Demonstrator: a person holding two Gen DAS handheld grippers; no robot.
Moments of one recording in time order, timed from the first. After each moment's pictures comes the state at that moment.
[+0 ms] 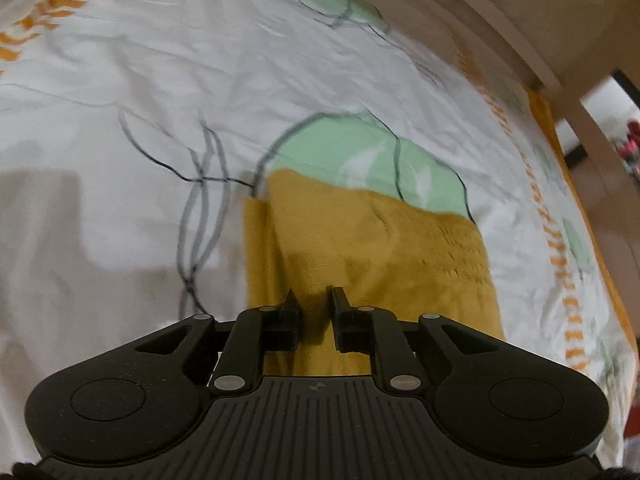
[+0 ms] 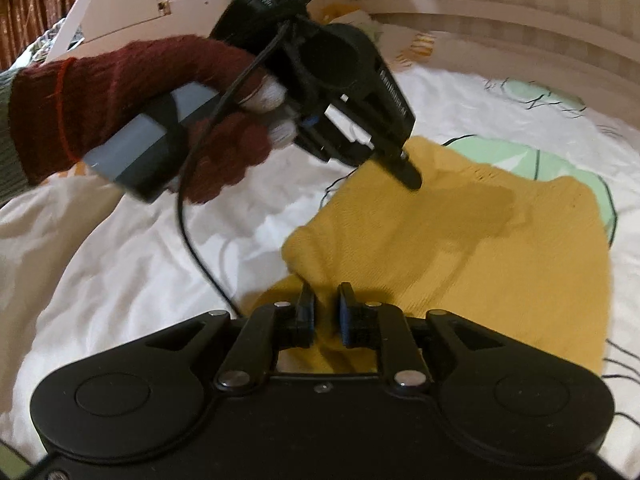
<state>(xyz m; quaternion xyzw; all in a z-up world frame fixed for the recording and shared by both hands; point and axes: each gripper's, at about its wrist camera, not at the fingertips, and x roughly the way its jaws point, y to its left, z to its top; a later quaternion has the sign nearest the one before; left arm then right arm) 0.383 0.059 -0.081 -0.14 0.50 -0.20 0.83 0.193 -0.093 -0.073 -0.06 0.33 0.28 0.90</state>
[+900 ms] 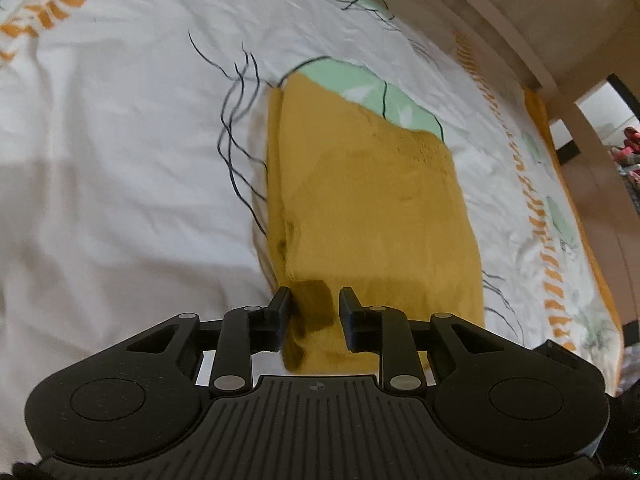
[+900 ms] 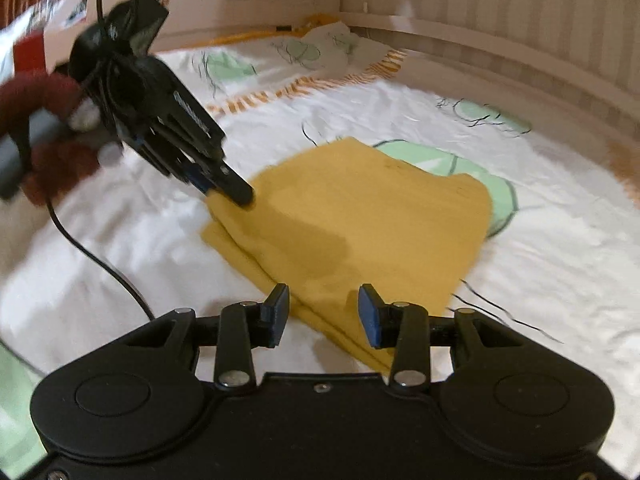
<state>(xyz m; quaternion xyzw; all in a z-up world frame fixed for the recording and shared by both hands) 0.272 0.080 -0.078 -0.17 0.52 -0.20 0.82 0.140 -0.153 -0.054 -0.14 0.31 0.23 0.91</state>
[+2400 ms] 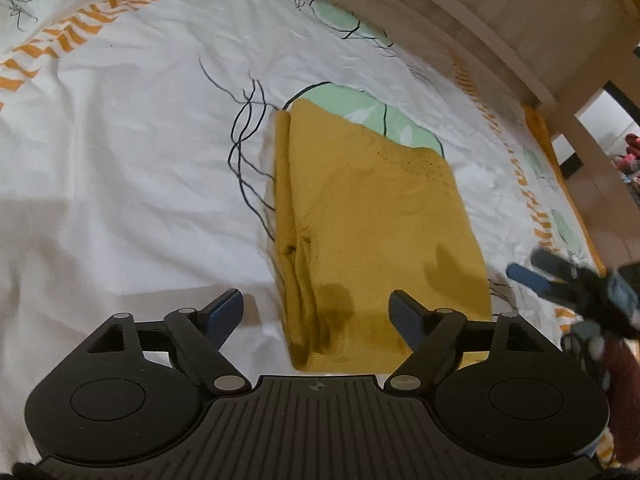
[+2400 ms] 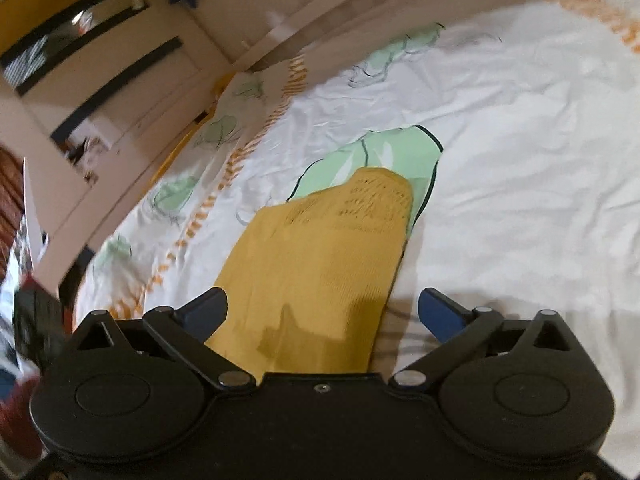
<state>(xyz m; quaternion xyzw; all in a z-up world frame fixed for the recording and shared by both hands) 0.250 0.080 -0.077 -0.16 0.47 -0.17 0.85 0.246 -0.280 -0.058 0.24 0.36 0.22 0.87</state>
